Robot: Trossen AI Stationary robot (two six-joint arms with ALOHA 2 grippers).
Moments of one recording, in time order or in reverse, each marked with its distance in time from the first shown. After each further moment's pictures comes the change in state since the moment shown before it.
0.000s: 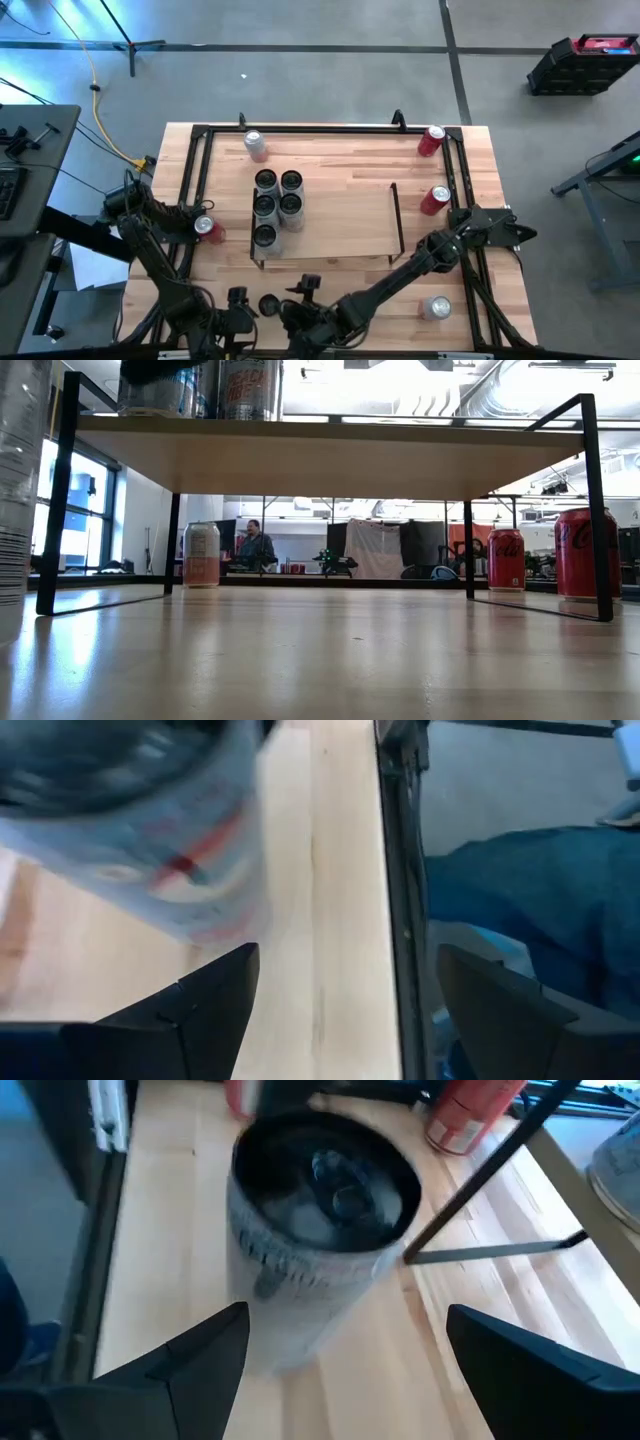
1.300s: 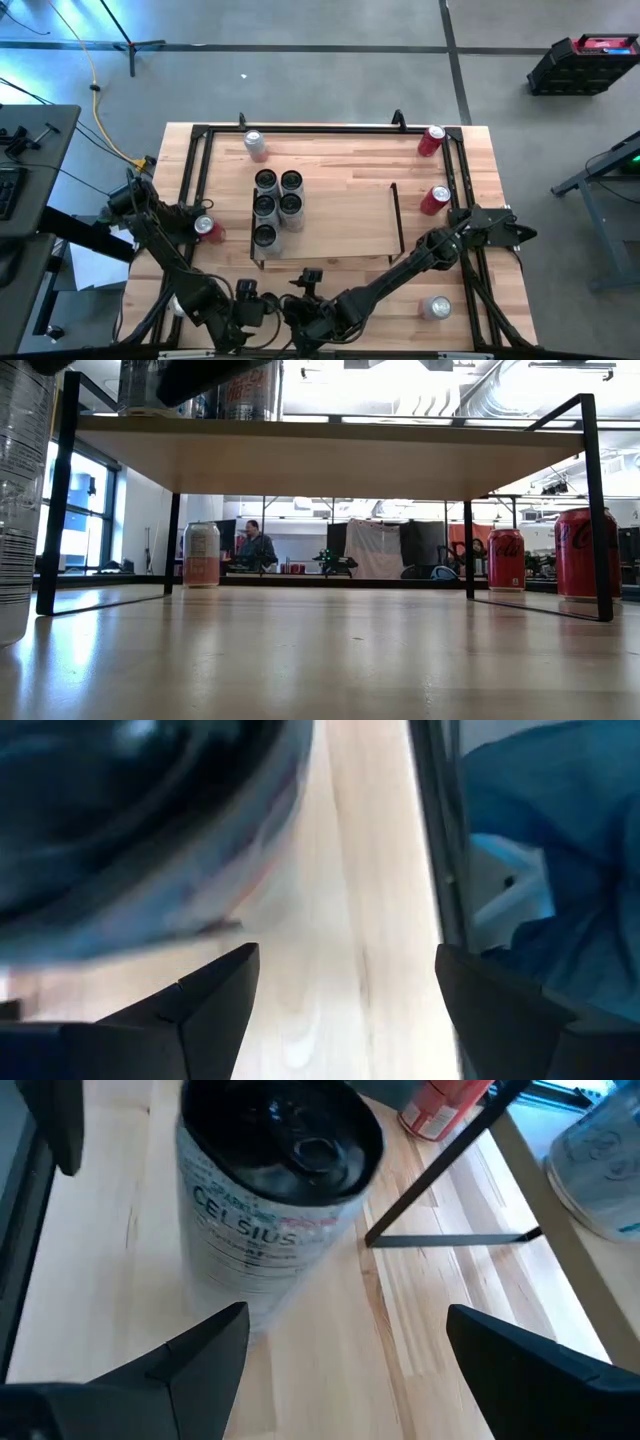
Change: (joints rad) left arm 0.121 0.000 0.000 -0.078 0.240 0.174; right arm -0.023 -0.011 0.000 -0.094 0.021 -0.037
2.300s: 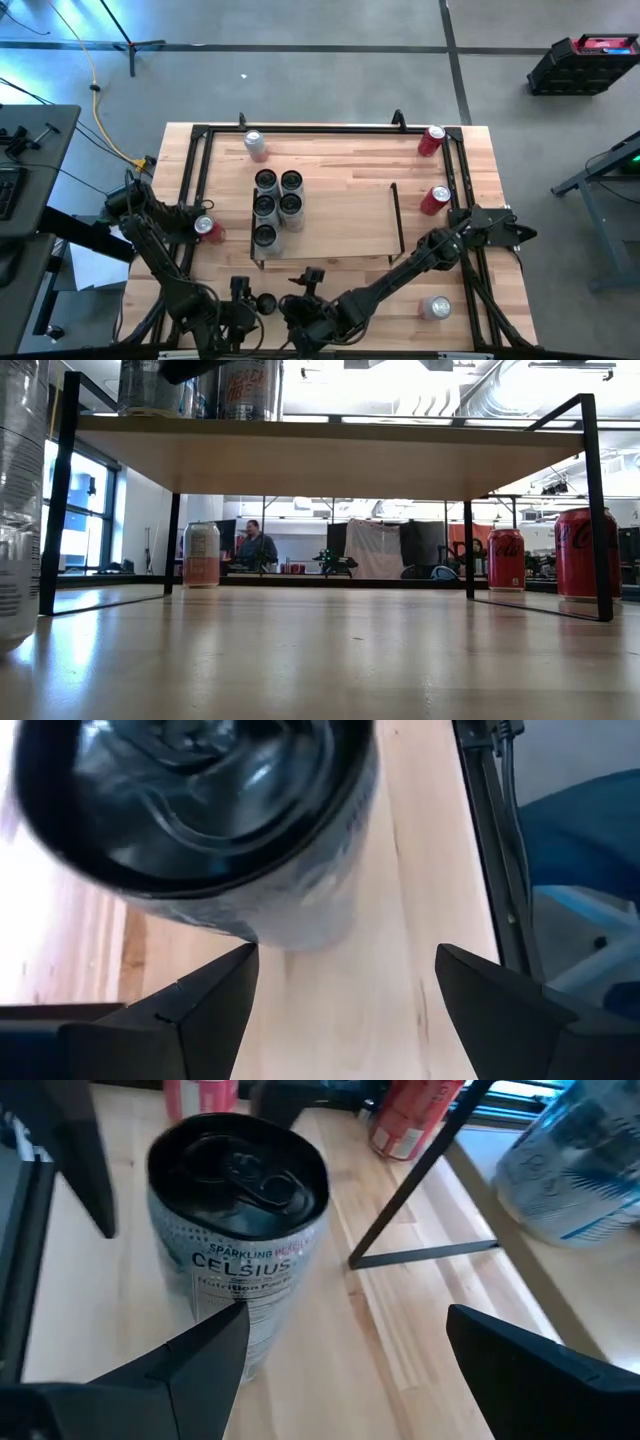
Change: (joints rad) left arm -0.083 0.001 -0.001 -0.048 -0.297 -0.058; right arm 0.002 -0.007 0.000 0.037 0.083 0.063
